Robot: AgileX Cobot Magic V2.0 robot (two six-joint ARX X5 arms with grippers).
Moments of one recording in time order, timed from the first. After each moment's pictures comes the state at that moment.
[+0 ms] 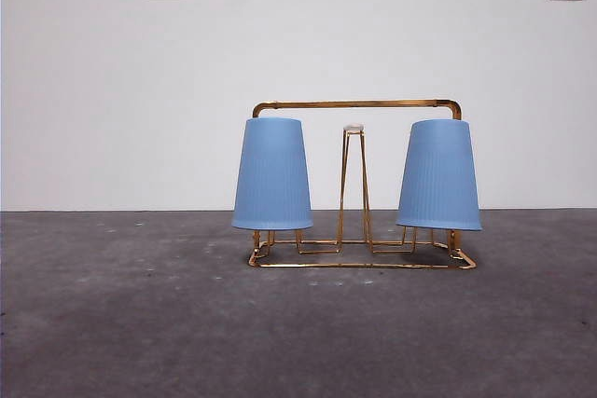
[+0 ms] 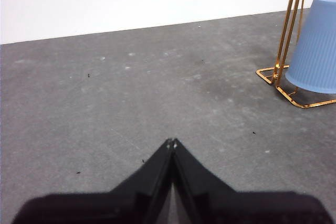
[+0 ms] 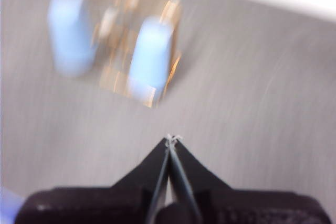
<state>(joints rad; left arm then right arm) 0.03 0.02 0.02 -0.18 0.19 0.07 0.48 0.55 1.26 -1.20 0.19 -0.03</state>
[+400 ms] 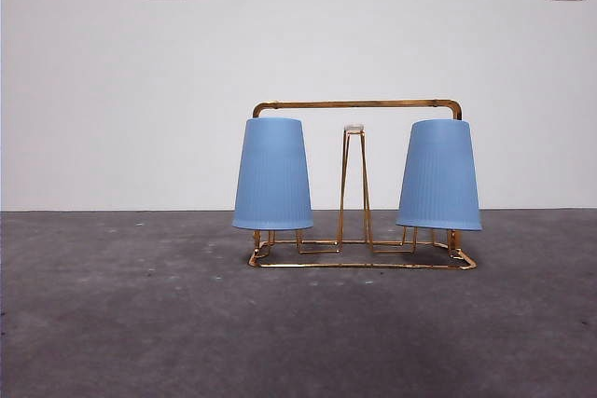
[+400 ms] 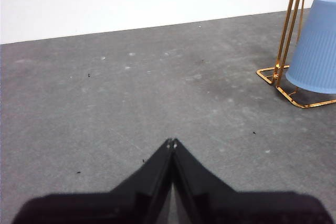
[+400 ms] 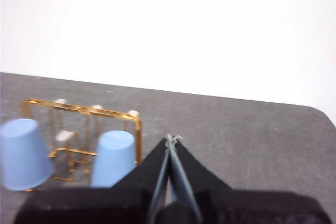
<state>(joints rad) 0.03 0.02 0.02 -0.18 0.19 0.07 0.07 0.30 0.75 -0.53 -0.09 -0.09</state>
